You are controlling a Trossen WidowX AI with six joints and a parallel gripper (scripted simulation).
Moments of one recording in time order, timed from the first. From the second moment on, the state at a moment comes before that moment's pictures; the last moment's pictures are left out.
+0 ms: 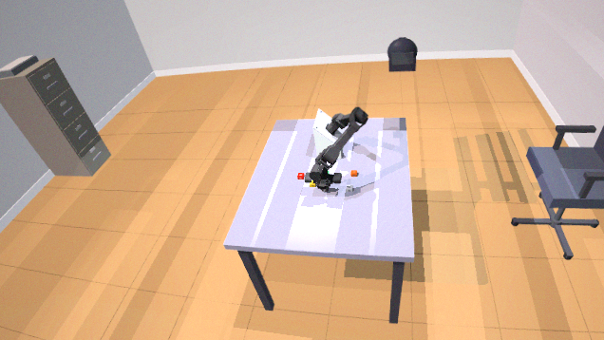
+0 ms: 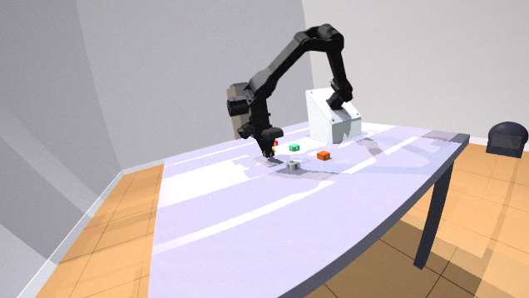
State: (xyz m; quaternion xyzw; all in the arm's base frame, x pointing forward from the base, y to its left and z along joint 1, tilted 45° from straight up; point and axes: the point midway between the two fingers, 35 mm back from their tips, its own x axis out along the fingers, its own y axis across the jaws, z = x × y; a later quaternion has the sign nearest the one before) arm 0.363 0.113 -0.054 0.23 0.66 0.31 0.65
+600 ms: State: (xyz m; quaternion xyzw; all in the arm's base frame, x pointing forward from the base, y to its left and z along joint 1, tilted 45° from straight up) arm 0.362 0.123 -0.064 0.22 0.66 0.31 0.65
